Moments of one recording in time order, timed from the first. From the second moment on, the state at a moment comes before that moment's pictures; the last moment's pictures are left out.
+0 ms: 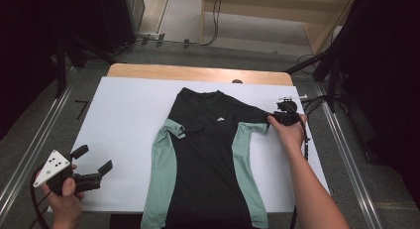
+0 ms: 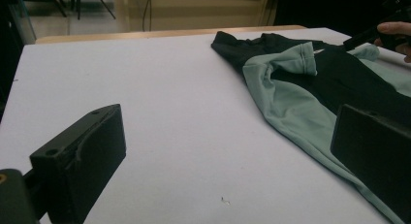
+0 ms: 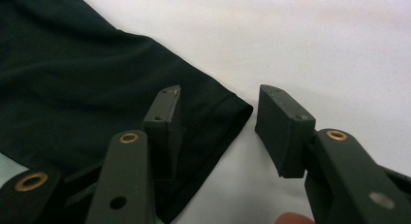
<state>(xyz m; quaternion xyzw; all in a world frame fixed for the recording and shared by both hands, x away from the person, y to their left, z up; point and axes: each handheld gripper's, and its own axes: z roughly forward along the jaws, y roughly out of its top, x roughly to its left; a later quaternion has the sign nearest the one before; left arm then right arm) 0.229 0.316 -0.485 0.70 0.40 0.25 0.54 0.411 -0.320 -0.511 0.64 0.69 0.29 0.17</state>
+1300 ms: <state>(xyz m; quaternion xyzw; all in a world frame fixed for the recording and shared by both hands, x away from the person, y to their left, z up) 0.228 0.317 -0.484 0.70 0.40 0.25 0.54 0.397 -0.311 -0.485 0.62 0.69 0.35 0.16</state>
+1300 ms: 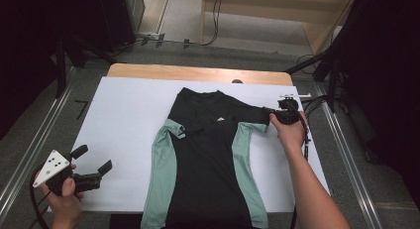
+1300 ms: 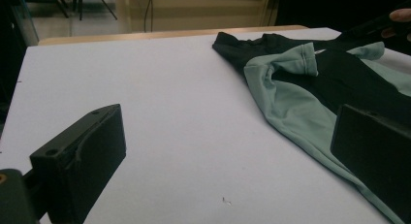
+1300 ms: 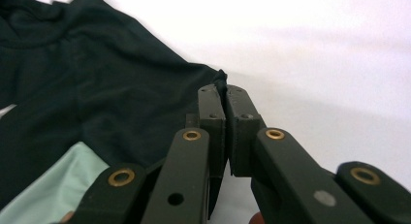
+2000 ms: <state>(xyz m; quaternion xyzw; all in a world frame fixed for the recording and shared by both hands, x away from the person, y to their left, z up) 0.229 0.316 -0.484 0.70 0.40 0.25 0.54 0.385 -0.278 -0.442 0.56 0.70 0.40 0.17</state>
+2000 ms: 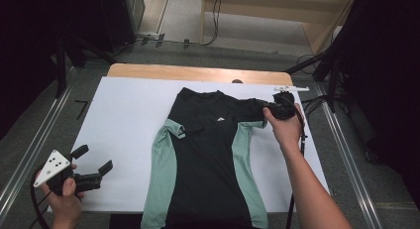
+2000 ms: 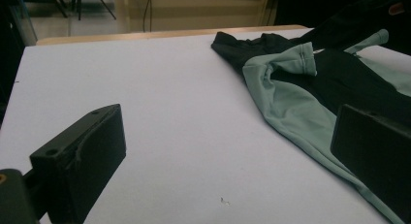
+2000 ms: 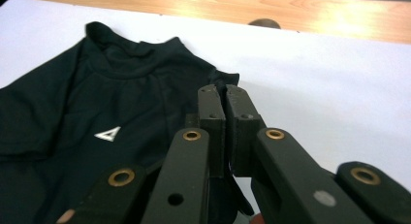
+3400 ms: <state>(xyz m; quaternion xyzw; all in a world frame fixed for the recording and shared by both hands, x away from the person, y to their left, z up) 0.227 0.316 -0.482 0.69 0.40 0.26 0.54 0.376 -0.210 -0.420 0.48 0.74 0.44 0.15</state>
